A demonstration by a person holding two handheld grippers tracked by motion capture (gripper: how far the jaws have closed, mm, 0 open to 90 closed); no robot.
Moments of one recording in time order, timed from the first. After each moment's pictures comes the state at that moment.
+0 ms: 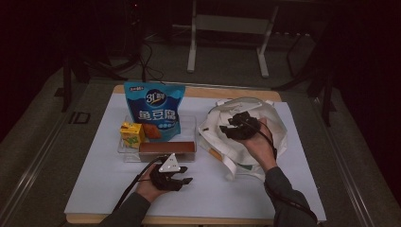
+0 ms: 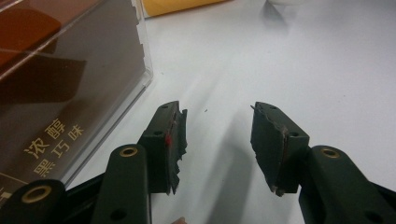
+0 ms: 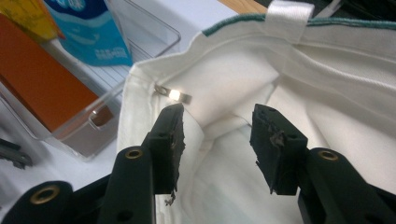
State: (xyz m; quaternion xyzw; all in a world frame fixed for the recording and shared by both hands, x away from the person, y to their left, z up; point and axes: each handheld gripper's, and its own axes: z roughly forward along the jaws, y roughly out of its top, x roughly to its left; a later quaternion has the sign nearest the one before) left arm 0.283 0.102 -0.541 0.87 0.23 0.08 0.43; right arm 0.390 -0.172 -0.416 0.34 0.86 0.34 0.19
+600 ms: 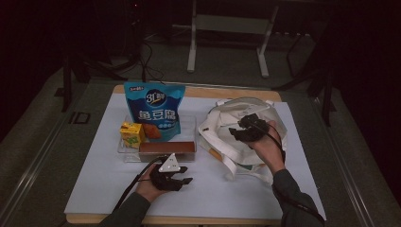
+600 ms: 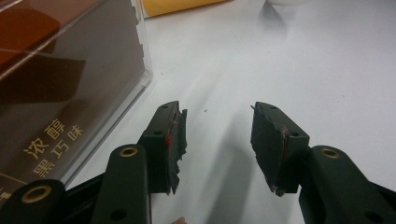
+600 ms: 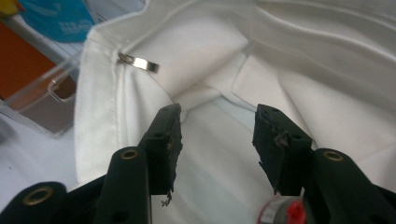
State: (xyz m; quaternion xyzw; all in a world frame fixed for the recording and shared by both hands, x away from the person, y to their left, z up) left arm 0.283 0.102 -0.541 0.87 0.23 0.08 0.43; right arm 0.390 -0.198 -0.423 0.36 0.85 0.31 0.20
